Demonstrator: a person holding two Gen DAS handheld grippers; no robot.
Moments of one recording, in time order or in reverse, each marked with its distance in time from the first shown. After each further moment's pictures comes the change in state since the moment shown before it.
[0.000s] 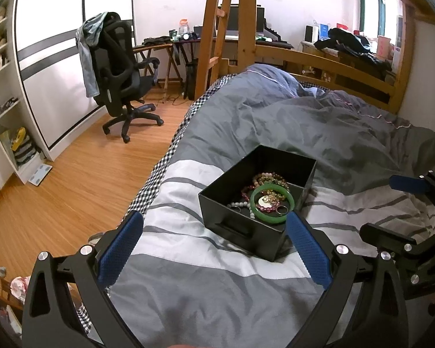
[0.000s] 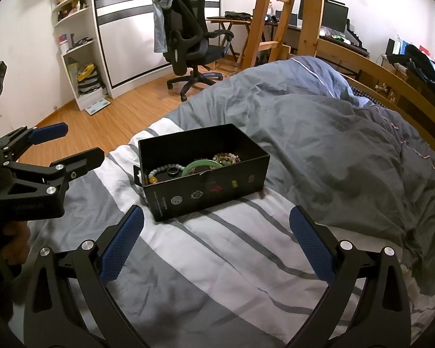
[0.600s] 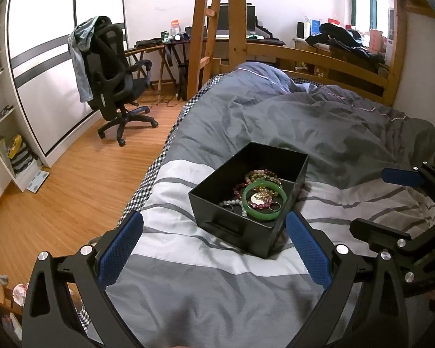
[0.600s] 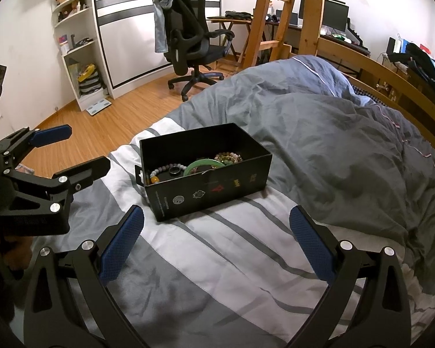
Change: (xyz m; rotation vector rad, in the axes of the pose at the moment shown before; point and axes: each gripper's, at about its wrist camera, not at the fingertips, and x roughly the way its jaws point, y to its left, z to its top) left arm 0.001 -0.009 -0.002 0.033 -0.001 -0.012; right arm 0.002 0.002 -0.001 -0.004 0.002 0.003
